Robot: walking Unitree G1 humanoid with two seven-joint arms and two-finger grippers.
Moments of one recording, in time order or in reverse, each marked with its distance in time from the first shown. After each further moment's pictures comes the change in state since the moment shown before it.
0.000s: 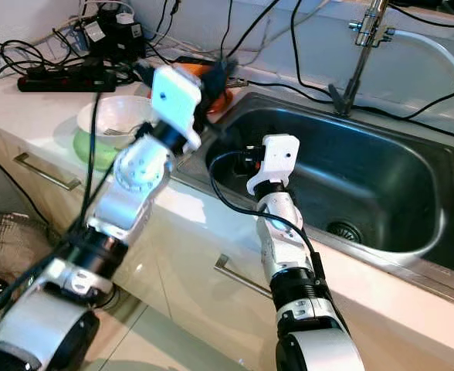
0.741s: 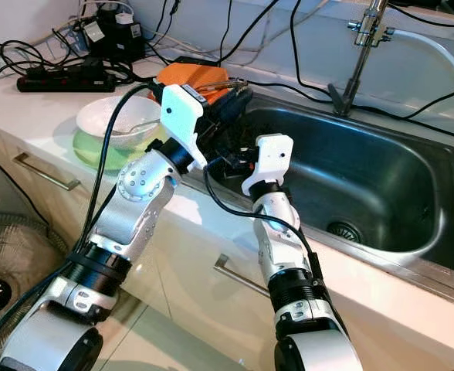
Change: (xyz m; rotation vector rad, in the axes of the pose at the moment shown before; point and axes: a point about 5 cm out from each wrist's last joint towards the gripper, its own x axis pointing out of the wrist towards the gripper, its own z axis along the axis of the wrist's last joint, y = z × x) left arm -0.009 -0.020 -0.006 -0.201 0.063 -0.123; right arm 0.000 0.008 -0.001 -0.004 0.003 0.050
